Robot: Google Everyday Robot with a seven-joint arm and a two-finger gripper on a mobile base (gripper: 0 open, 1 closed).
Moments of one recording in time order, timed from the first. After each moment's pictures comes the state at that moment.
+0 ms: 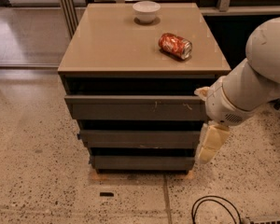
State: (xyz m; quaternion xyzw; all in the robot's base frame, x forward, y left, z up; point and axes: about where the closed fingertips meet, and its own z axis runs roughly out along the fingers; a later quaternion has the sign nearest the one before) arm 0.451 -0.152 0.820 -0.64 0.74 0.04 0.19
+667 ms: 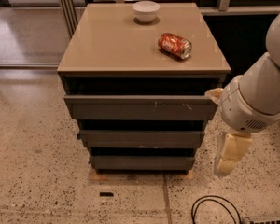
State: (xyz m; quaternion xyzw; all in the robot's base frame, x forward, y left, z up) arm 0.407 -0.172 0.852 -0.66 0.73 0.01 0.15
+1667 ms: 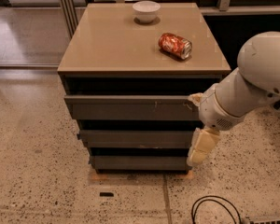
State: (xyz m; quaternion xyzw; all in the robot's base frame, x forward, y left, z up) arm 0.454 -0.140 0.796 -0.64 0.74 0.07 0.19
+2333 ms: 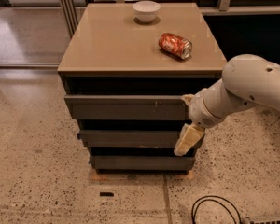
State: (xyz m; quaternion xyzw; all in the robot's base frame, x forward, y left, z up) arm 0.515 -0.131 0.740 -0.61 0.75 0.09 0.24
